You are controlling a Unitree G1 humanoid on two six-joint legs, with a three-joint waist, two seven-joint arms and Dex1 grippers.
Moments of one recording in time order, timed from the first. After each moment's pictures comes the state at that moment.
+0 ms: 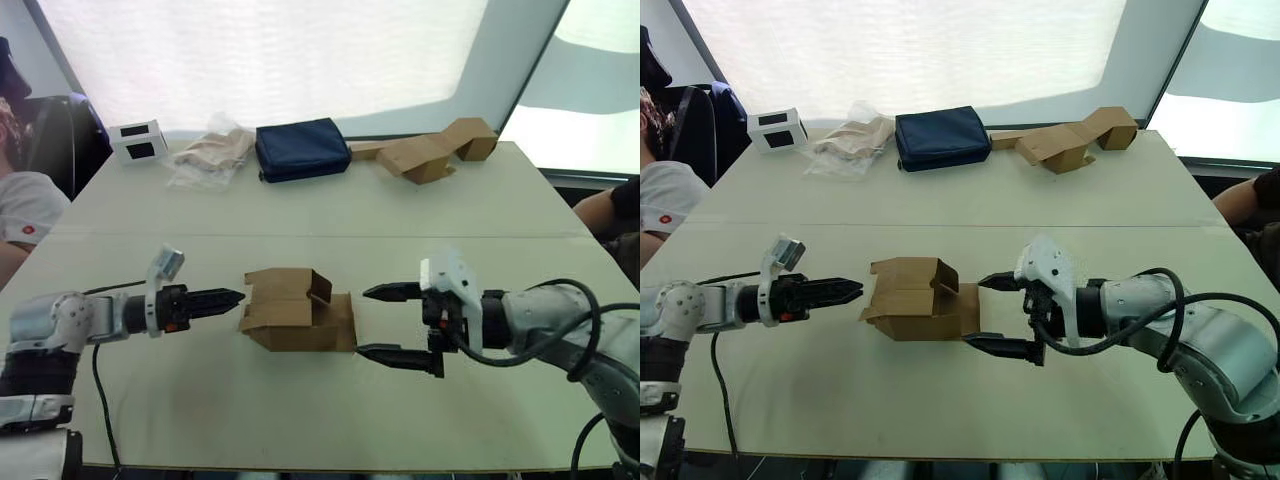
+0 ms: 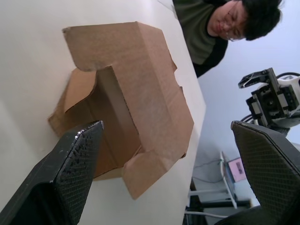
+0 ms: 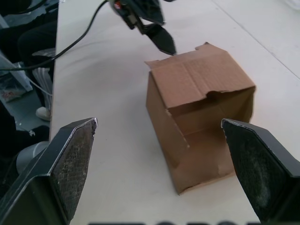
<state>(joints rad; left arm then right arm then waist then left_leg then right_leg) -0.52 0.77 0.10 0.29 -0.85 1.30 -1.18 -0.34 -0.86 -0.04 -0.78 0.85 1.00 0.77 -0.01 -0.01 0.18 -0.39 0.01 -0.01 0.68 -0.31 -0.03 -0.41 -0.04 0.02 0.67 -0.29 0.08</state>
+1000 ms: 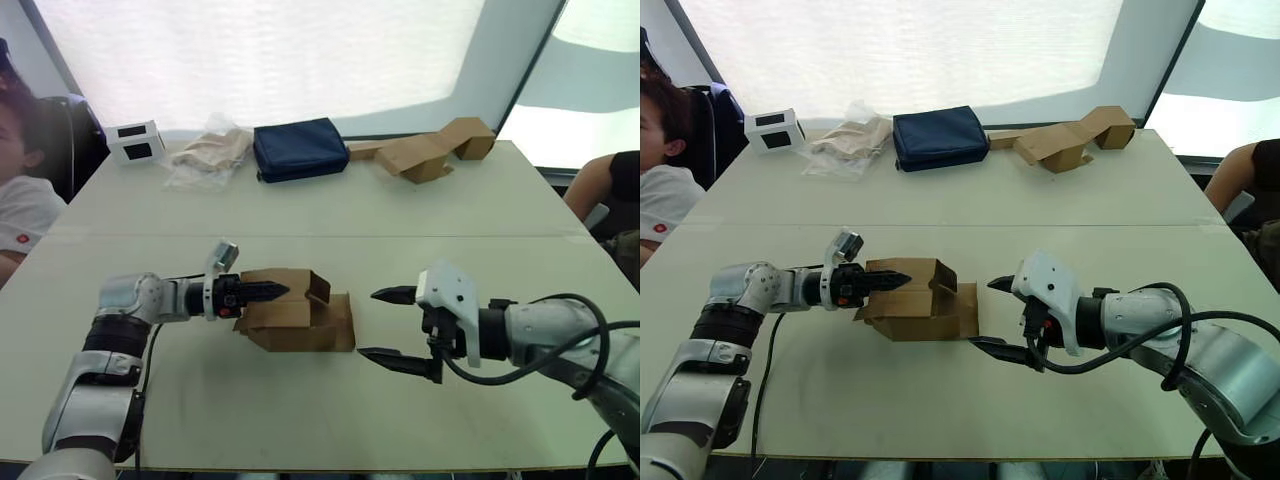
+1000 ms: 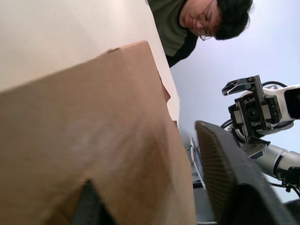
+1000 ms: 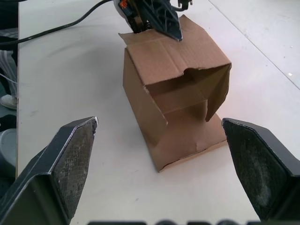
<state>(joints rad) -0.71 0.57 -0.03 0.52 -0.73 1.23 -1.27 -0.28 -0.90 -0.04 -0.81 0.81 0.96 0.66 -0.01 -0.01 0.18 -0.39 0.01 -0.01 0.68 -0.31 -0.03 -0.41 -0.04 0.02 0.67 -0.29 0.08</state>
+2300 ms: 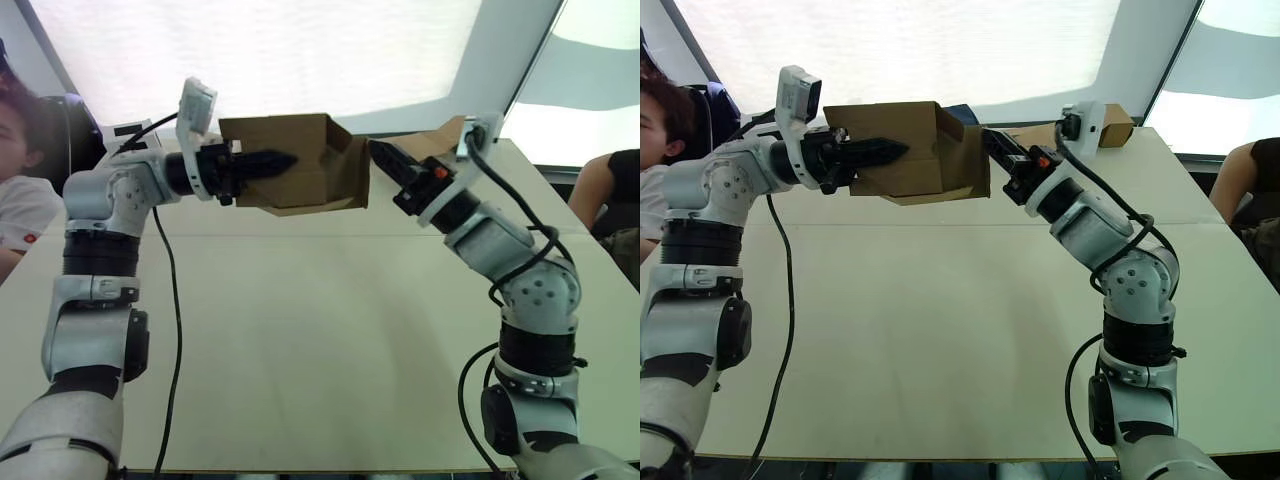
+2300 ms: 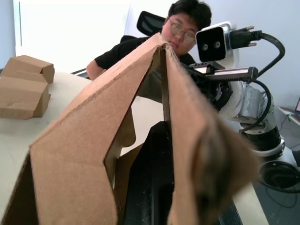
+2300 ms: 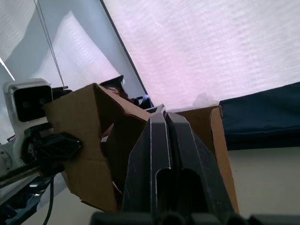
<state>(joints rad) -1.13 0.60 0.06 0.45 -0.62 0.78 -1.32 -0.76 -0.30 -0.19 -0.26 1.05 0.77 0.08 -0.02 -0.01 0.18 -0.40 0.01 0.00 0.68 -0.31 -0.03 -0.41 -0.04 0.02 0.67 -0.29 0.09</state>
